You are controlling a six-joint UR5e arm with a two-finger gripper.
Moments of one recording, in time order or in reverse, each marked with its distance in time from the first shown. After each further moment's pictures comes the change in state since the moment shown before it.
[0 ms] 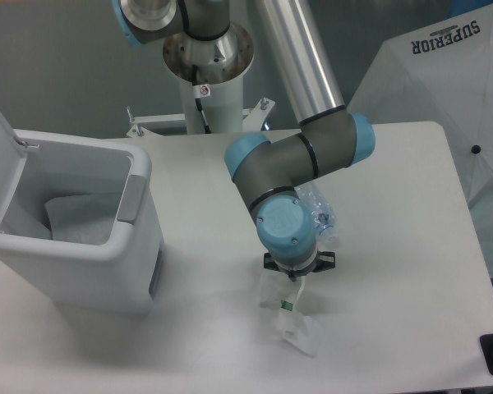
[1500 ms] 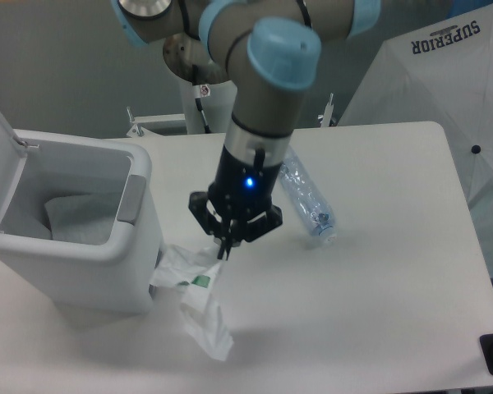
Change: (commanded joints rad) arm 0.038 0.345 0.048 0.009 -0.678 -0.037
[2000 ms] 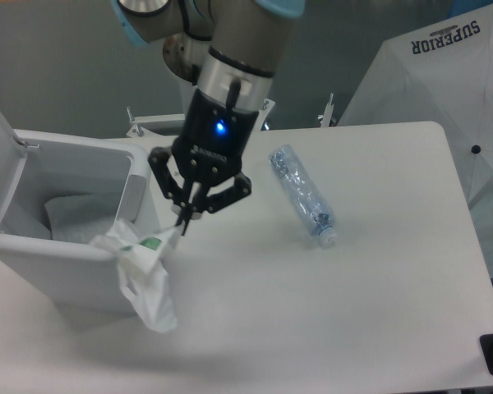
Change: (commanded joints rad) arm -0.012 0.083 -0.034 0.032 -0.158 0.014
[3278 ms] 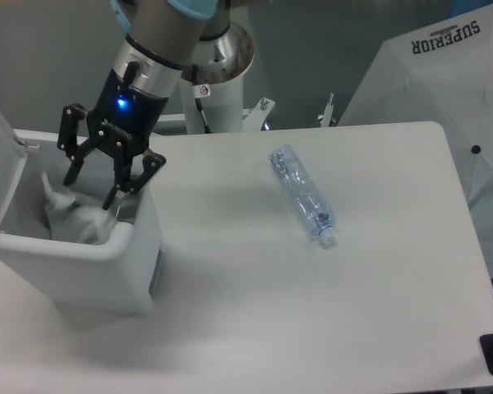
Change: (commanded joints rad) arm -0.066 0.083 -0.235 0.149 0.000 0.100
